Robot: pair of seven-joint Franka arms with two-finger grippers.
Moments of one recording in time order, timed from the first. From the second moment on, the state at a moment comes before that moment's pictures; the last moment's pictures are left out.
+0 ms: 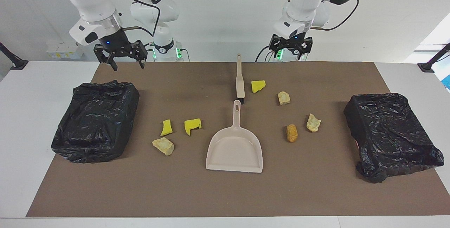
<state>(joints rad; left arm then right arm) -0.51 -0.22 -0.05 -1.98 -0.03 1.66 -0.35 0.02 -0.03 0.05 -1.65 0.05 1.59 0.02</state>
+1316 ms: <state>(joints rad) -0.92 -0.16 -0.05 -2.45 -0.11 2.21 -0.72 0.31 0.52 0.25 -1.34 0.11 1.80 0.67</state>
